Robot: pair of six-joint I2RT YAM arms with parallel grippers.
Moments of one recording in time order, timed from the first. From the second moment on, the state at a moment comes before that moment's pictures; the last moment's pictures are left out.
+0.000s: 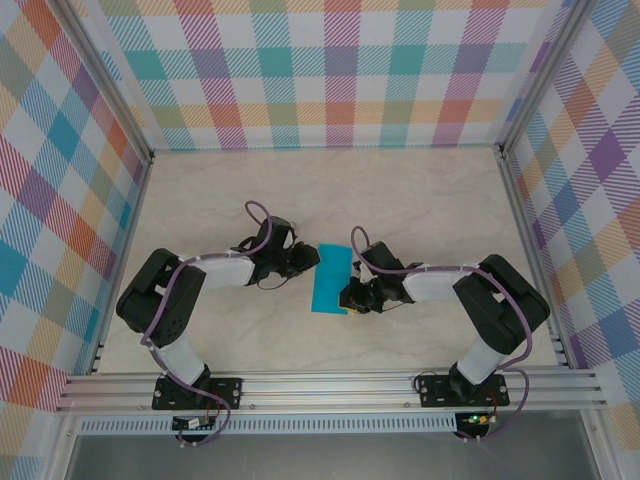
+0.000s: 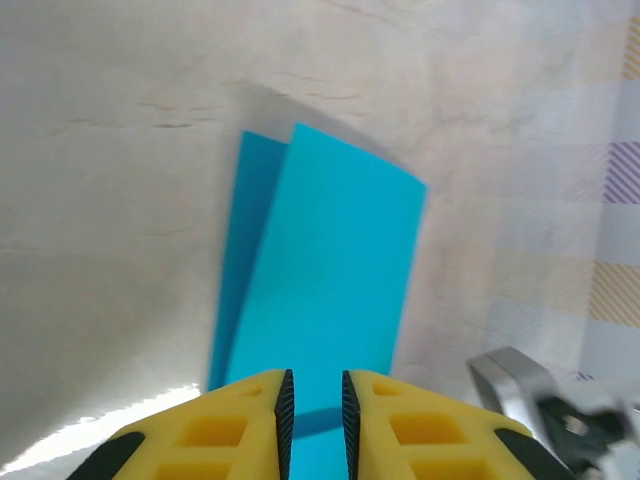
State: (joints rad) left arm -0.54 1.70 0.82 0.10 0.38 -0.92; right arm 0.67 1.64 0.67 -0.09 -0.53 0.87
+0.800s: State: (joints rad) left arm -0.61 1.81 0.81 0.15 0.42 -0.94; right arm 0.67 1.61 0.73 -0.17 -0.55 0.87
